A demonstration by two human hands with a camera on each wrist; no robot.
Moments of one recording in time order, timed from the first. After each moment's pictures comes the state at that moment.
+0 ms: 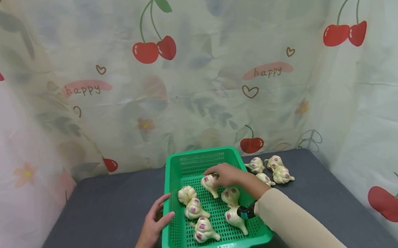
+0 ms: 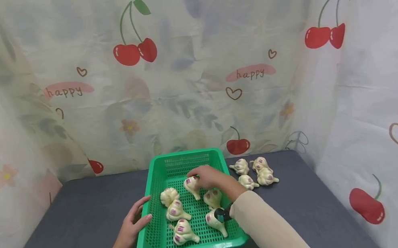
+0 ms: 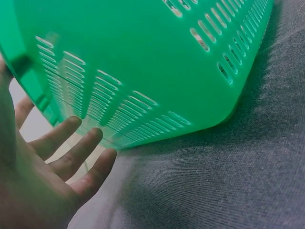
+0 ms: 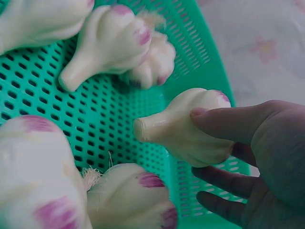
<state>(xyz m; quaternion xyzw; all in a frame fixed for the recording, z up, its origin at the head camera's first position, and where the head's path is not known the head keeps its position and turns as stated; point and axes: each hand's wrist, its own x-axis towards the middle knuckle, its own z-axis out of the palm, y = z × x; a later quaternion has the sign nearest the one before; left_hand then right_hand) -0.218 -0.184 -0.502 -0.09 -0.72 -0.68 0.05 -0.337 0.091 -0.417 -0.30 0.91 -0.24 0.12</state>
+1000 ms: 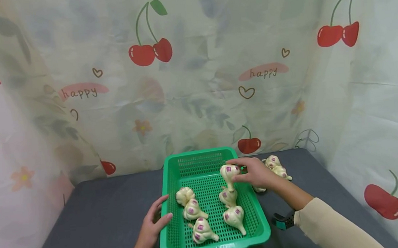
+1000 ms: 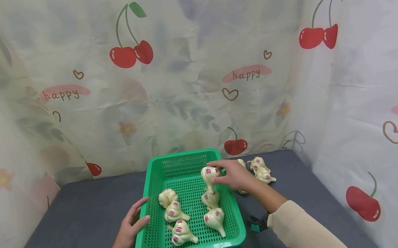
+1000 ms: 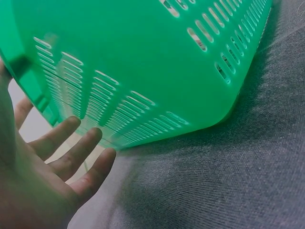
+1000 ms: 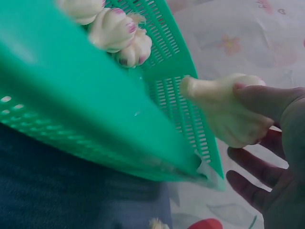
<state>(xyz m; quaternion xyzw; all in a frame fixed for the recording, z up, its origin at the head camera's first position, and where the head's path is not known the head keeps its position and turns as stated) -0.217 -0.182 -0.502 -0.11 -0.73 -0.68 0.07 -0.301 0.175 -0.398 -0.30 0.89 -0.33 -0.03</state>
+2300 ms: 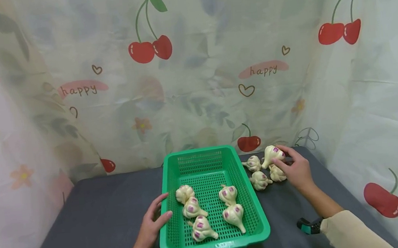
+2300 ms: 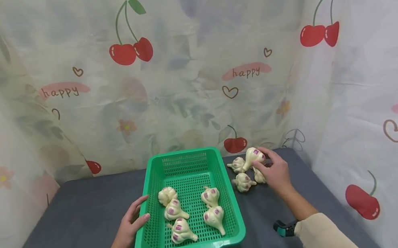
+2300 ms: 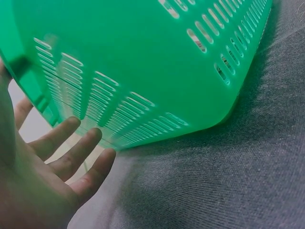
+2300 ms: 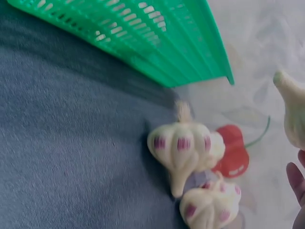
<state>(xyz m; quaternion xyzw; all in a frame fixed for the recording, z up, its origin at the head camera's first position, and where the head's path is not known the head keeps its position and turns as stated) -0.217 -0.182 -0.504 -0.10 -0.73 -0.67 0.07 -0.296 0.264 -0.435 -0.11 0.83 -0.44 -0.33</state>
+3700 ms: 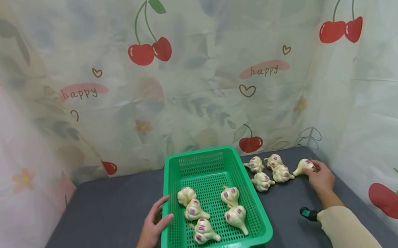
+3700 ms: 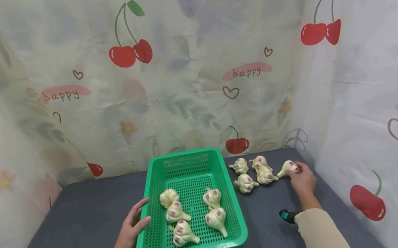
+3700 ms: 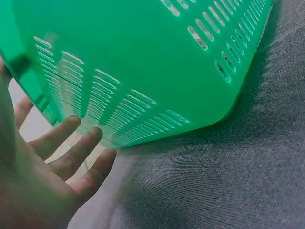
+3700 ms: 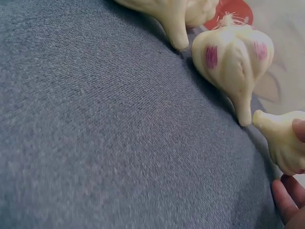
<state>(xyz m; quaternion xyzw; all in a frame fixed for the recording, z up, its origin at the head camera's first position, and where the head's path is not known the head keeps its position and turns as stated) -0.216 -0.184 -0.502 -0.12 -0.72 -0.68 0.06 -0.332 0.349 -0.510 0.23 0.84 -0.45 -0.20</state>
